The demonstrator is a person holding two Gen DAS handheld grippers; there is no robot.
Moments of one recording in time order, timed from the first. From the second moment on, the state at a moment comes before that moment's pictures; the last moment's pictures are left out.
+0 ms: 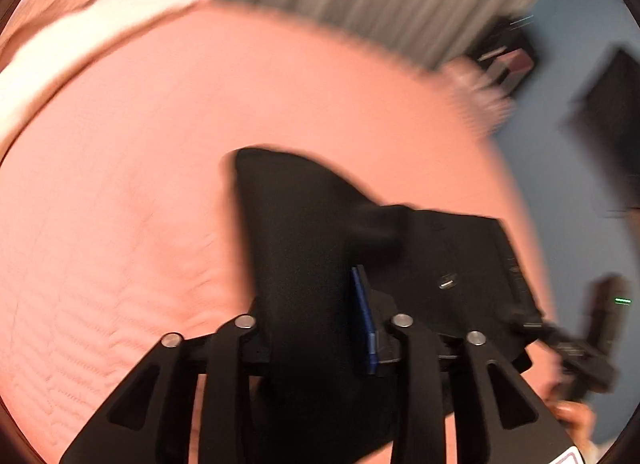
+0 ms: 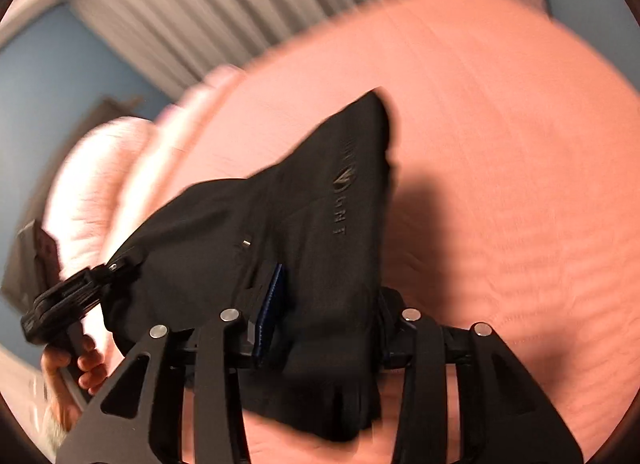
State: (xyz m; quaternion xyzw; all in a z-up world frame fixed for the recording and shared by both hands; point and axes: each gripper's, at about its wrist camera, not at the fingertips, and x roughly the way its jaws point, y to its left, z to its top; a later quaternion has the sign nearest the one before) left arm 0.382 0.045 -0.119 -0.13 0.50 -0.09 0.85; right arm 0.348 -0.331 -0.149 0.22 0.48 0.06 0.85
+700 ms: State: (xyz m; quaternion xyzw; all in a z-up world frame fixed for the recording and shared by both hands) left arm 0.506 0.068 -0.163 -0.12 0.53 -0.03 0.84; right arm 0.428 -0.295 -0.172 0.21 0.46 0.10 0.85
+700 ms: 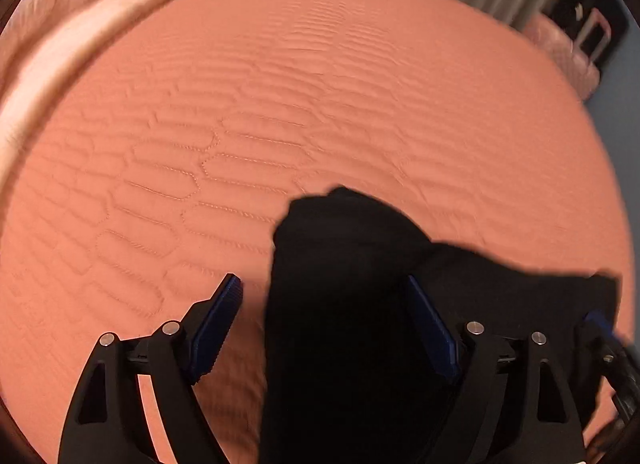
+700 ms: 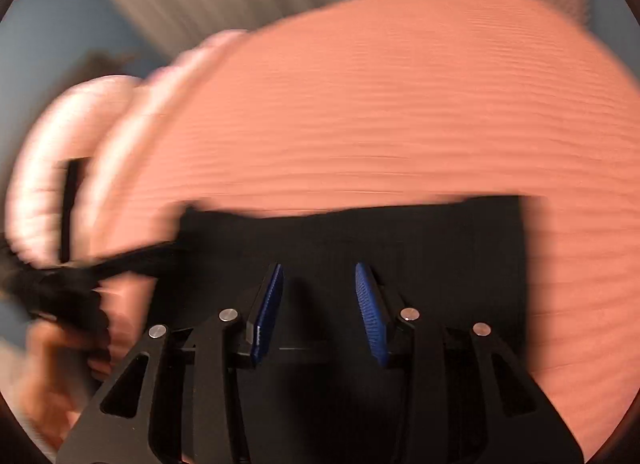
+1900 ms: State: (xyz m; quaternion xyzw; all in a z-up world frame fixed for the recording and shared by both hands) left arm 0.233 0.065 -0.177 0.07 0.47 0.05 0.88; right arm 0.236 -0.284 -0.205 0.10 0.50 0.07 0.86
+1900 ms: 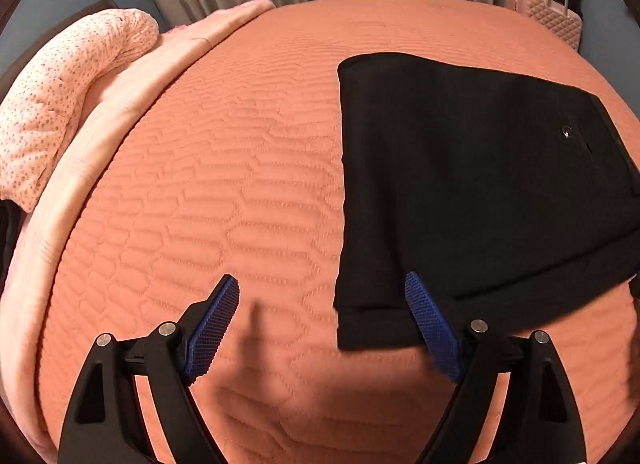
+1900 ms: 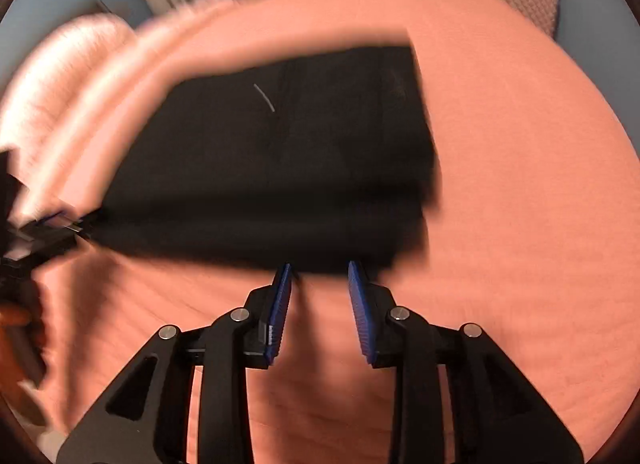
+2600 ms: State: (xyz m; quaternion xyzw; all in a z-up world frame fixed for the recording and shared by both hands) left arm 0.237 0.044 -0.112 0.10 0.45 0.08 0.88; right arm 0.233 -0.293 -0.090 0.12 0.43 0.02 0.89
